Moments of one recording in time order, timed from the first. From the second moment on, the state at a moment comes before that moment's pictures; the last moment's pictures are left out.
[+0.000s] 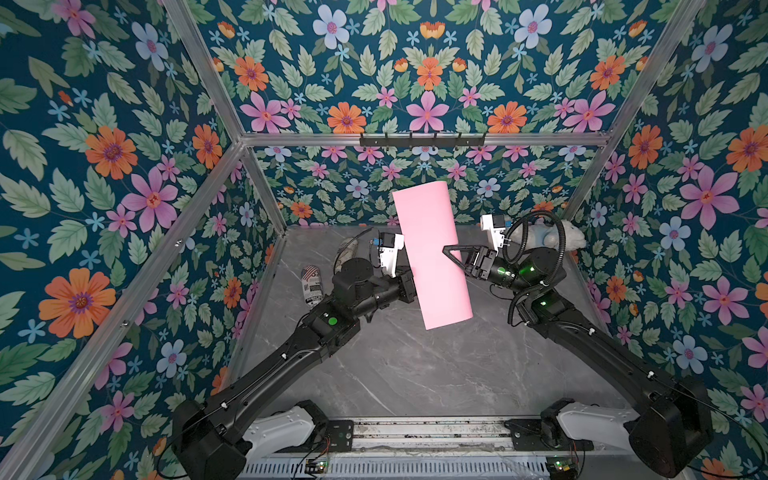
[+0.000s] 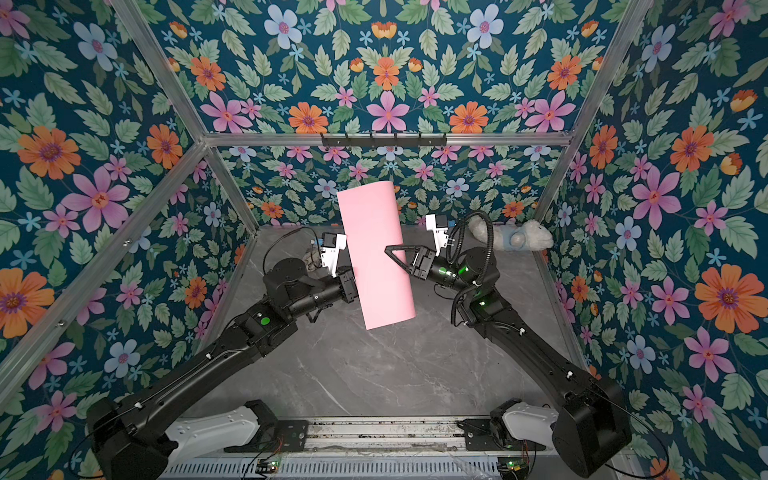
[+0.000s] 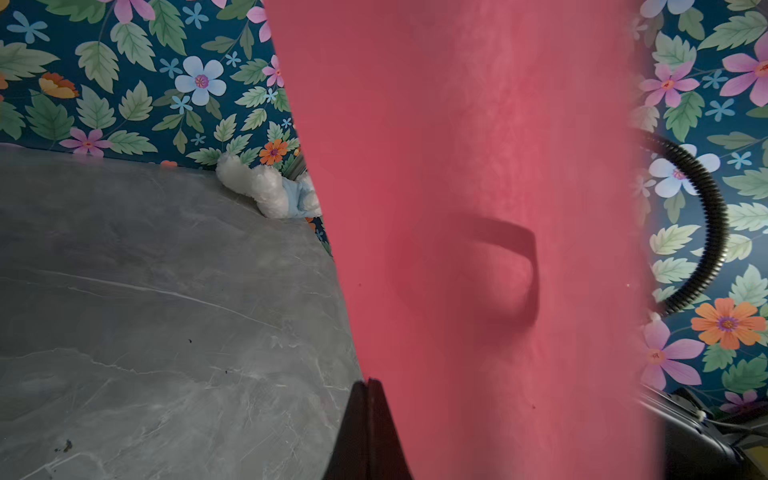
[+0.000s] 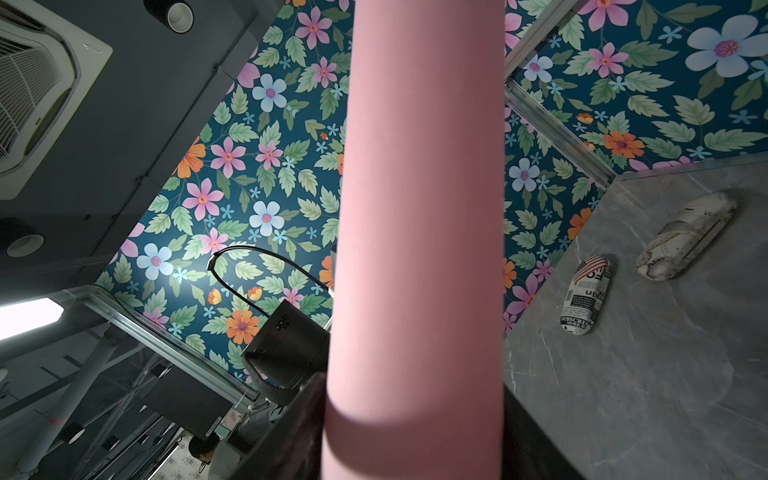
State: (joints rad) left arm -0.76 1.12 1.01 0.04 0.32 -0.72; right arm 0.53 1.23 0.96 0.54 -0.73 1.12
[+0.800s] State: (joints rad) left arm -0.76 1.17 1.02 0.03 0.33 -0.71; right arm 0.59 1.24 1.09 0.25 -0.69 0.94
